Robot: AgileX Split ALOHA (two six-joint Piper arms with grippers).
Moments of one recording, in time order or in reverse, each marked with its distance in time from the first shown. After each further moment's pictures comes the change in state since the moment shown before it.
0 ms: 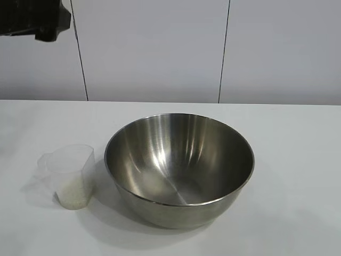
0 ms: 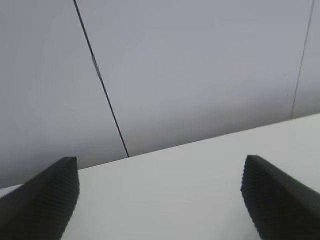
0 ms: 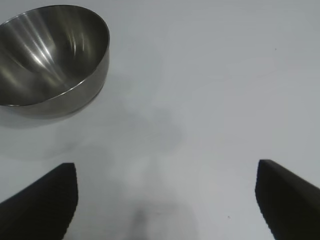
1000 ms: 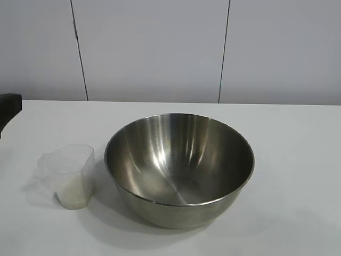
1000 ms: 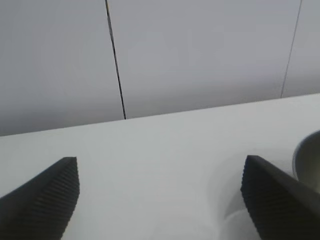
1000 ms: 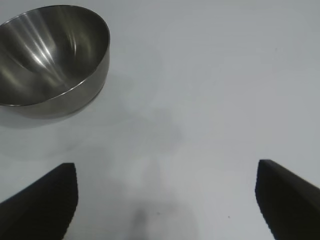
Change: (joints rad) left arm 0.000 -0.005 0.569 0.422 -0.517 -0.657; right arm 0.000 0.000 0.000 0.000 0.000 0.000
